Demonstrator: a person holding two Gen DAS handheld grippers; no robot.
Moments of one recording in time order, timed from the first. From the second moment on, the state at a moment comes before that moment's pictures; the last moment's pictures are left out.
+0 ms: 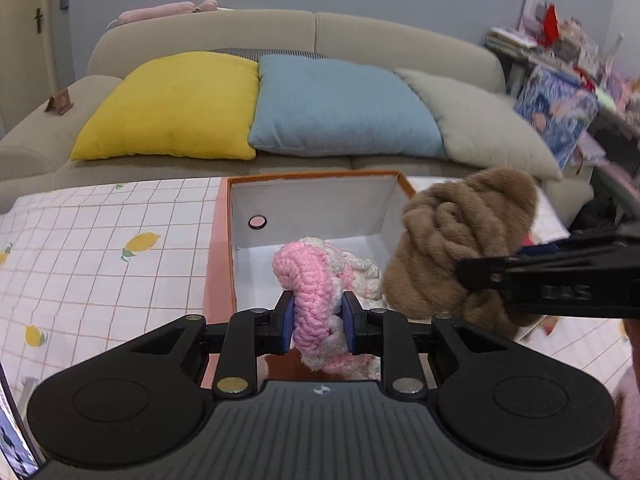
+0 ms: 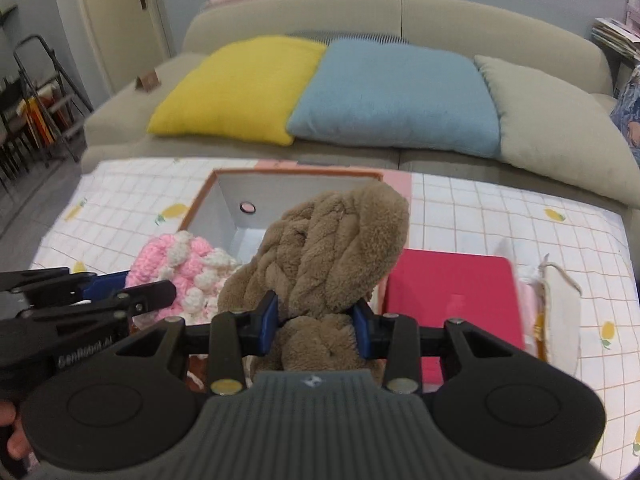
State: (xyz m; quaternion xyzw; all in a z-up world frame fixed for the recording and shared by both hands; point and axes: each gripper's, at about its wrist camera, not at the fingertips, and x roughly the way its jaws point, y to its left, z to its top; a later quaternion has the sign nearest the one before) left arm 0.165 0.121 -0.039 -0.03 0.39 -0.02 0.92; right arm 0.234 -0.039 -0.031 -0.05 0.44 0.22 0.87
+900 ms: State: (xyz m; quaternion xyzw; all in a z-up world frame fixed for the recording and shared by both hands) left arm 0.215 0.103 -0.098 0.10 0.46 0.01 0.88; right arm 0.297 0.022 -0.123 -0.21 0.47 0.26 0.81
